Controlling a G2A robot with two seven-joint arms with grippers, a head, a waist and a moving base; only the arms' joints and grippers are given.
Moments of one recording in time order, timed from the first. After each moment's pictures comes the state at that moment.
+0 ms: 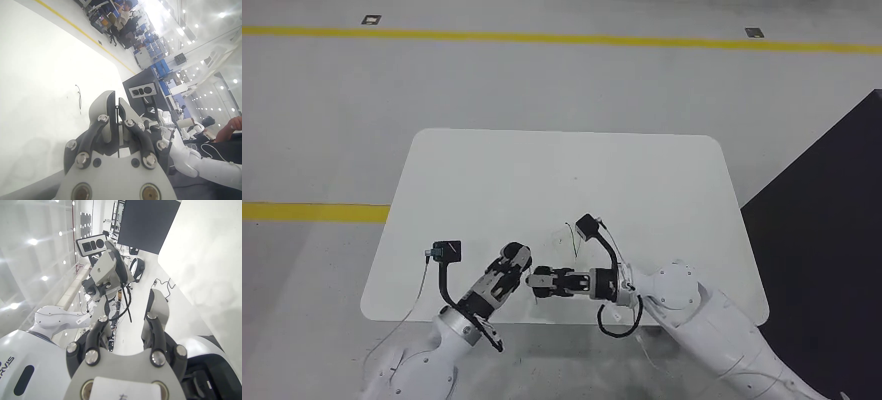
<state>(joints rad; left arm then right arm) 1.63 -1.11 -1.29 -2.13 0.36 0.01 -0.27 -1.07 -1.11 0.87 -1.62 0.31 -0.23 0.80</state>
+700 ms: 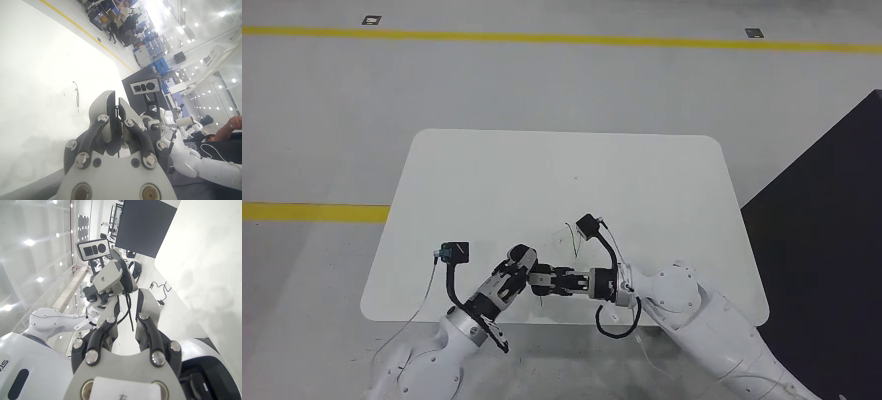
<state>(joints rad) 1.62 -1.12 -1.26 -2.12 0.36 0.01 -0.27 -1.09 -1.12 0.89 -1.64 0.26 -0.22 0.78</state>
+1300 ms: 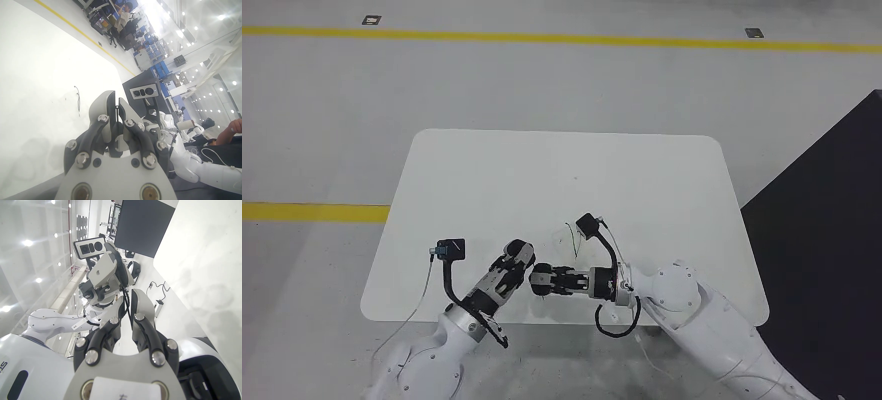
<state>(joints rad) 1.61 -1.13 -1.27 -2.11 0.37 0.02 -0.24 -1.09 -1.13 0.90 -1.64 0.25 -0.20 0.79</state>
